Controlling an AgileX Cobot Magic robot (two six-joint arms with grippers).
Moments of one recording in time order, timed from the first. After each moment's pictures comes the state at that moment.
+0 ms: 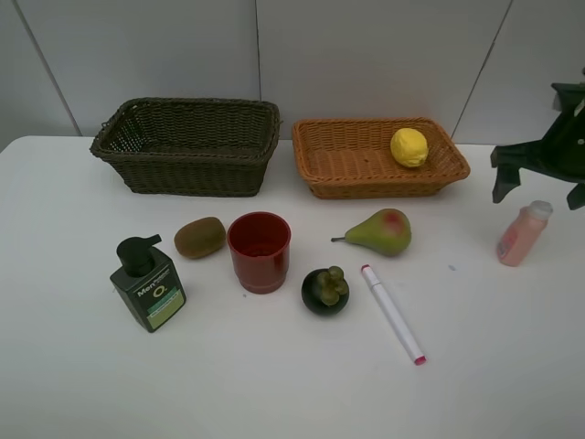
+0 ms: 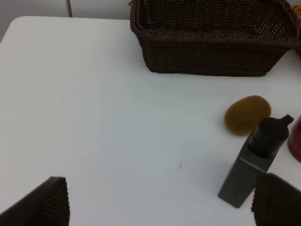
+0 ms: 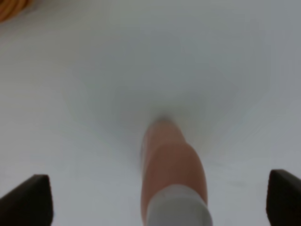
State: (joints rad) left arm -0.07 -0.01 -0.50 0.02 1.07 -0.14; right arm -0.06 1.71 -1.09 -0.21 0.78 0.24
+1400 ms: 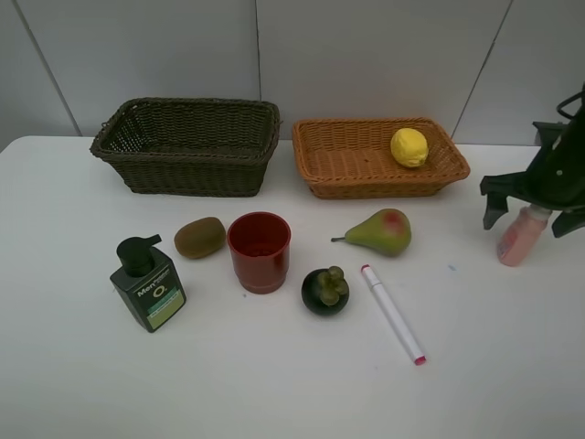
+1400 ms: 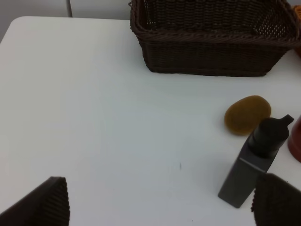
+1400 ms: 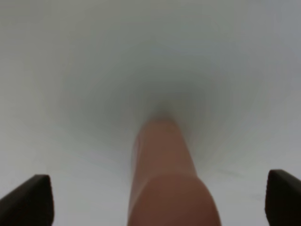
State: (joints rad) left arm -0.07 -0.01 -0.50 0.02 1.07 -0.14; right arm -0.09 1.84 -1.08 -0.18 0.73 0.21
